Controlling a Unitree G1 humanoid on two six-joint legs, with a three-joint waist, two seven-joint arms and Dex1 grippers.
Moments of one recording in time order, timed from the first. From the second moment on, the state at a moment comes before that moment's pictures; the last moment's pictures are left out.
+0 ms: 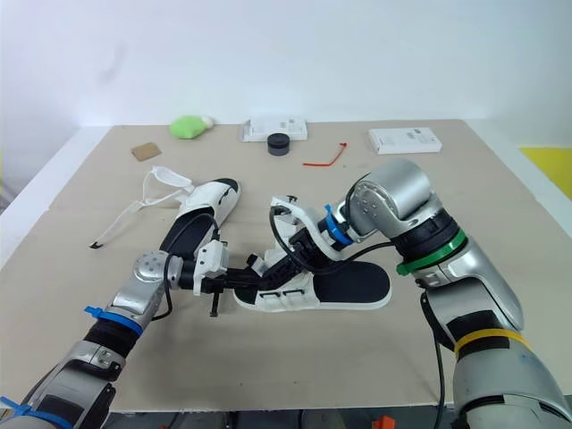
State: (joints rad) left arm -0.49 0.35 -0.24 0.46 -0.18 -0.18 -1.30; right arm -1.15 -0.58 0.52 0.12 0.75 1.61 0.93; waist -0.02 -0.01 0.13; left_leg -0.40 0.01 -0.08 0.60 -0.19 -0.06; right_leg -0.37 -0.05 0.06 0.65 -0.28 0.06
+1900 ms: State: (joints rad) left arm -0.47 0.34 -0.24 0.44 -0.18 -0.18 -1.27; right arm -1.22 -0.46 0.71 0.39 0.46 1.35 1.26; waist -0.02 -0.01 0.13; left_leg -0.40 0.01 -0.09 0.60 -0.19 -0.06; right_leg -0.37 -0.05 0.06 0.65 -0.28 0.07
